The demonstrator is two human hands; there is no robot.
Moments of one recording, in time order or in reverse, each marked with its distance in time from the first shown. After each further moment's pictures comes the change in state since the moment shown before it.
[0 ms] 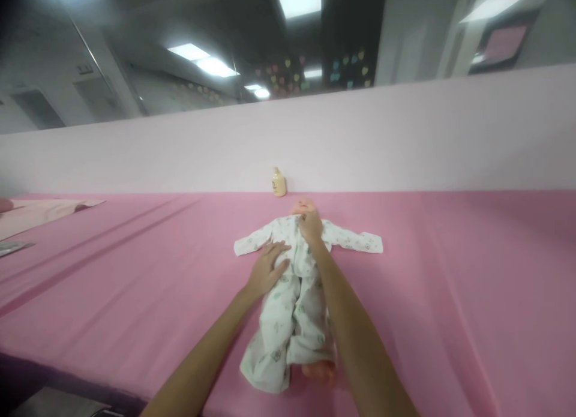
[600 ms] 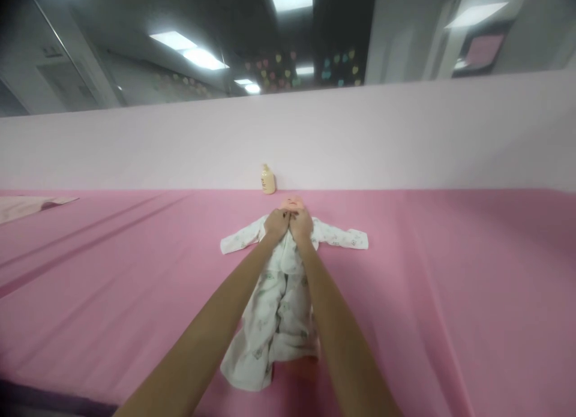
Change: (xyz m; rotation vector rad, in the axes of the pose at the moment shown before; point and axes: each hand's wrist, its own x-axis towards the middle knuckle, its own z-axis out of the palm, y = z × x) left_hand 0.140 0.000 0.050 0.175 0.001 -0.378; right_hand -0.002 0.012 0.001 0.065 0.108 0.068
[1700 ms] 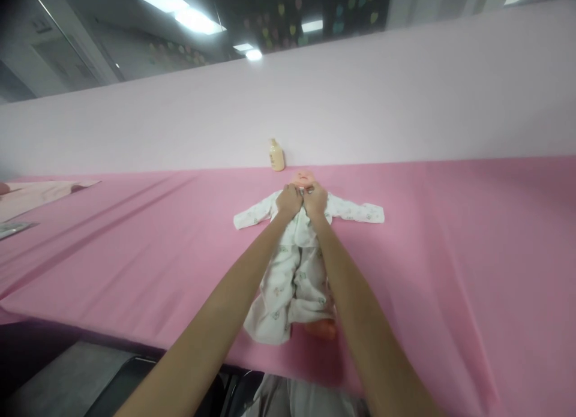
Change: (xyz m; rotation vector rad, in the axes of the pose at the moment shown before) left_hand -0.009 0.002 0.010 0.066 0.032 -0.010; right_hand -0.001 0.009 0.001 0.176 0.059 0.036
